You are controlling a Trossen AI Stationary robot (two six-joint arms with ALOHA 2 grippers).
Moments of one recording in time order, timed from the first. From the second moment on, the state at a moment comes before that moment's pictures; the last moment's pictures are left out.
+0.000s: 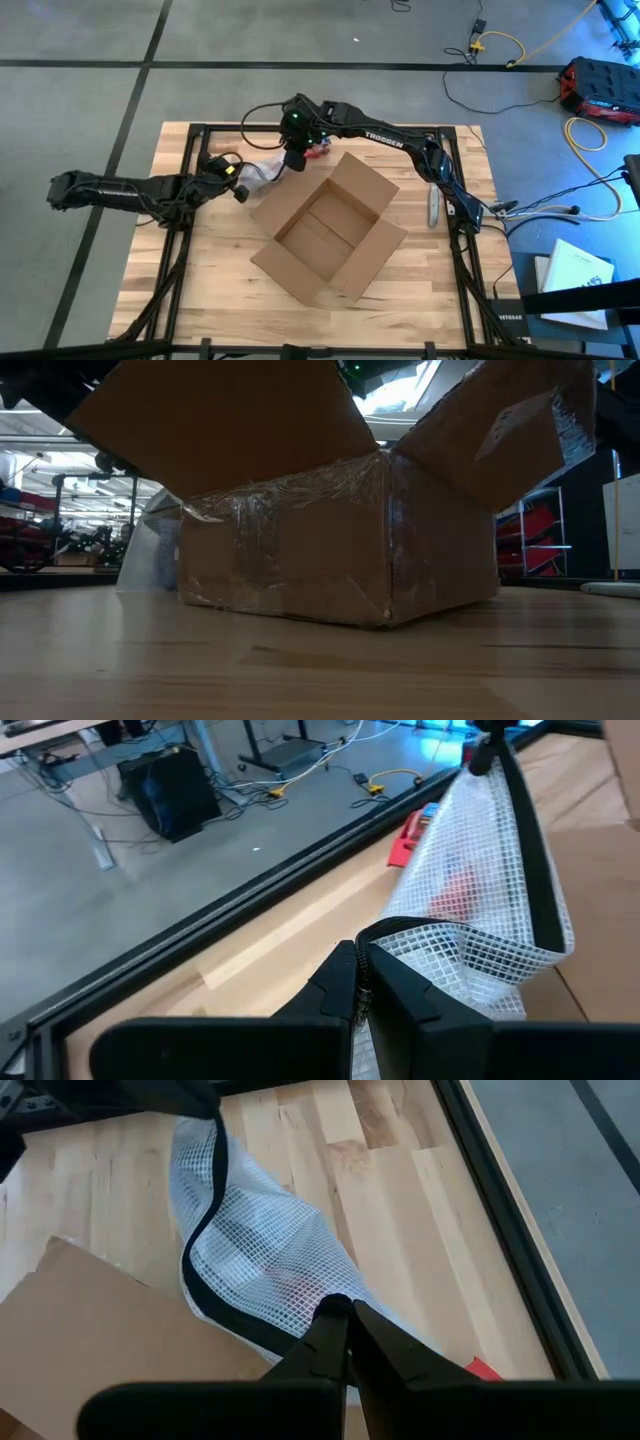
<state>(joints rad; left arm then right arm) 0.05 0.69 0.41 -0.30 -0.85 -0.30 -0.33 2.27 2.33 -0.91 -0.15 -0.08</state>
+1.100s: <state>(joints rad) 0.31 0.69 0.41 -0.19 -0.86 -0.26 -0.33 2.28 2.33 -0.86 -0.12 -0.05</state>
